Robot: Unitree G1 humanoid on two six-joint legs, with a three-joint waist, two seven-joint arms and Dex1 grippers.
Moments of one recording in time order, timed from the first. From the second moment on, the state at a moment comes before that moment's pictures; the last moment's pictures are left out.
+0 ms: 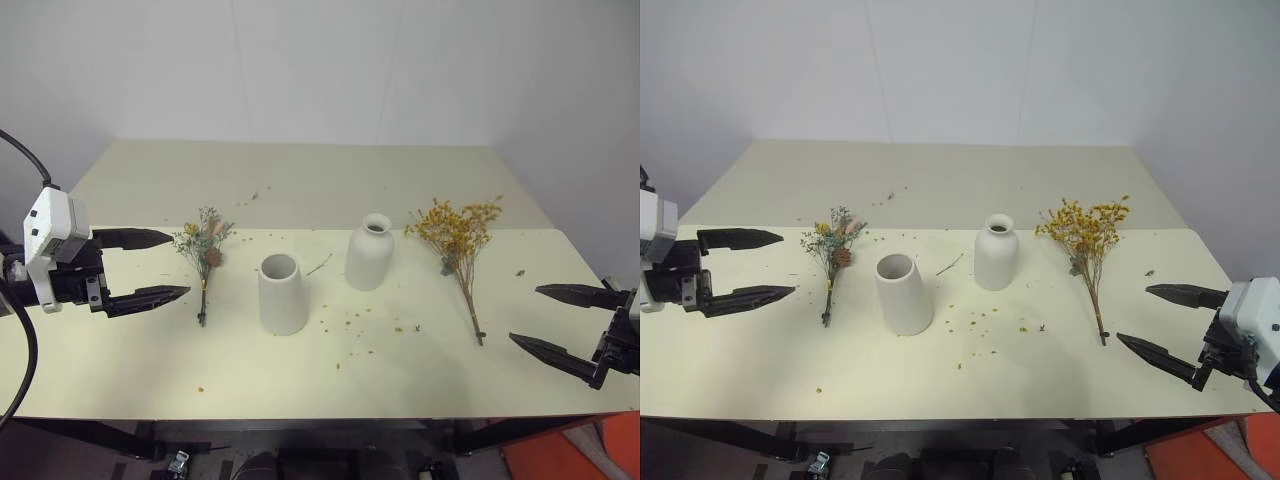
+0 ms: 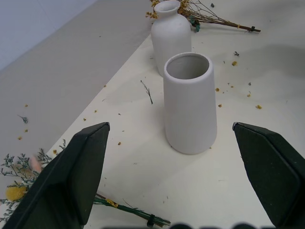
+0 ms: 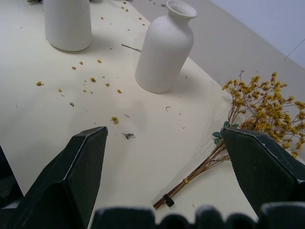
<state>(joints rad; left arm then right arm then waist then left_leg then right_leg) -0.18 1.13 0.50 -0.22 -0.67 0.51 -1.26 0.24 -0.91 -0.71 -0.38 0.57 0.27 1.15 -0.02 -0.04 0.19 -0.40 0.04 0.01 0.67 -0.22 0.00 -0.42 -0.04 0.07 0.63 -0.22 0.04</state>
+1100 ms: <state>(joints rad) -0.20 1.13 0.49 -0.18 -0.66 0.48 -1.26 0.25 -0.91 -0.70 -0.38 0.56 0.25 1.15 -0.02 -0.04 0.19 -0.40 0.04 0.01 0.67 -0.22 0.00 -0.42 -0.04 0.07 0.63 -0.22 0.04</state>
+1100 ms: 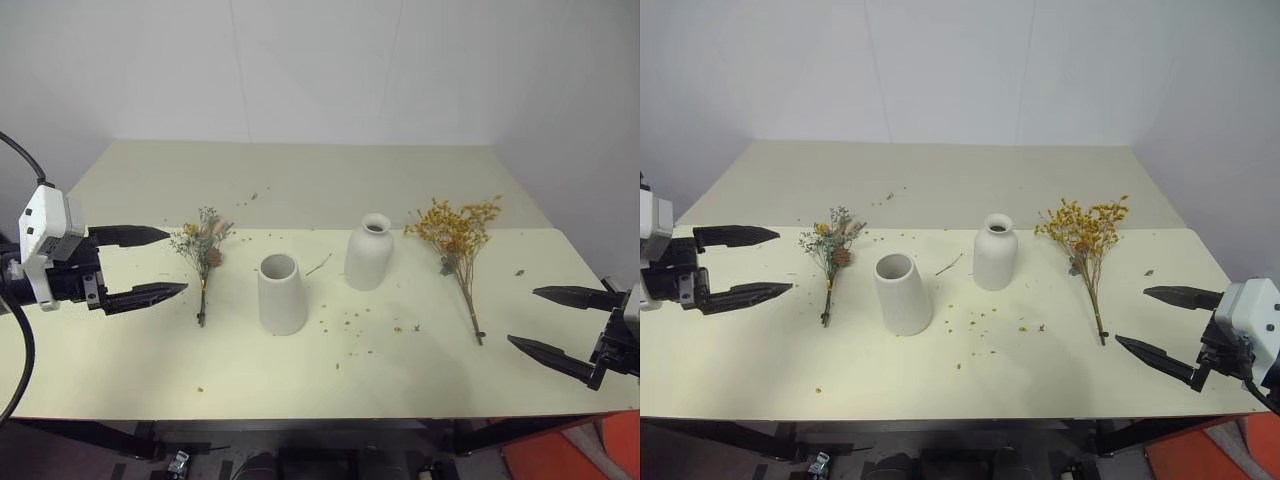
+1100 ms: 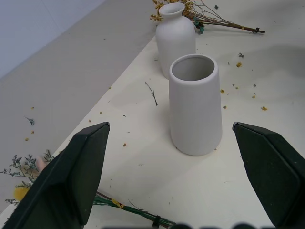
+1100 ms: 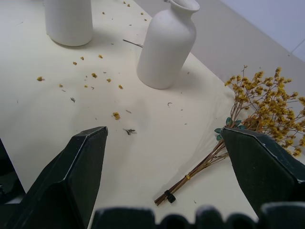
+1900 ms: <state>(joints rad) -0.20 1.12 0.49 -0.18 -0.66 0.48 -1.26 0.25 -0.91 -0.70 -0.38 0.56 0.25 1.15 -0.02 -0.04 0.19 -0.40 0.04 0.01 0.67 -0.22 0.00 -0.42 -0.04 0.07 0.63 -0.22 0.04</state>
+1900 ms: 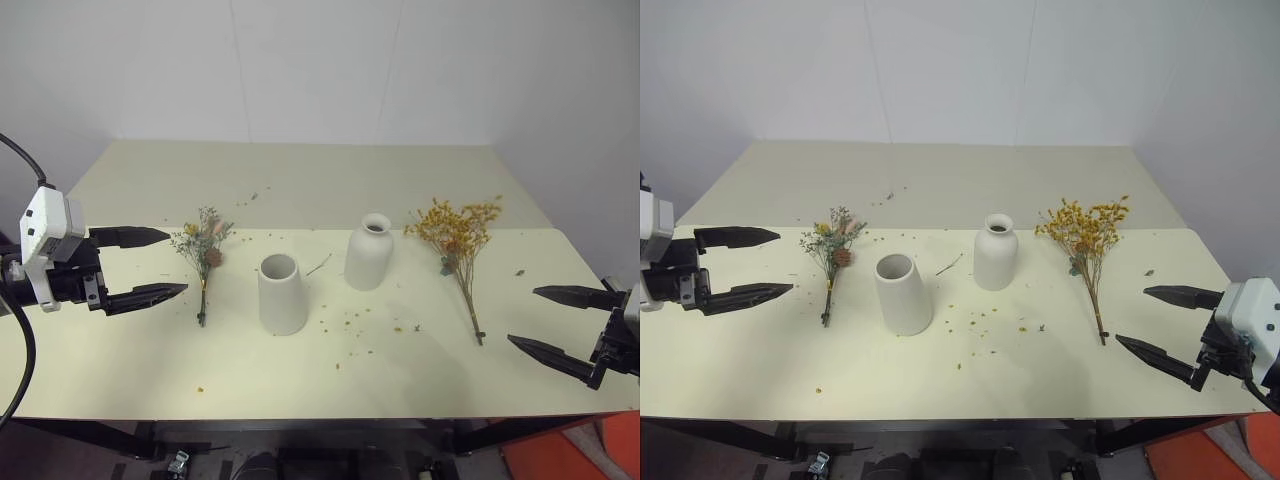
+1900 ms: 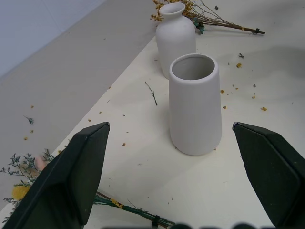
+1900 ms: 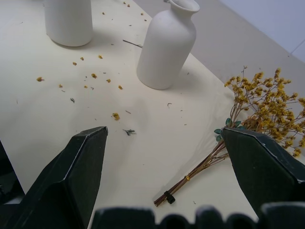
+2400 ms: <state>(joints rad) -0.20 1.12 0.49 -0.18 -0.66 0.48 -1.26 0.25 -0.91 -0.70 -0.38 0.55 0.25 1.15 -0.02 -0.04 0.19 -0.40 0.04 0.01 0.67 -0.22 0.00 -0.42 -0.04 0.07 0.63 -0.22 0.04</state>
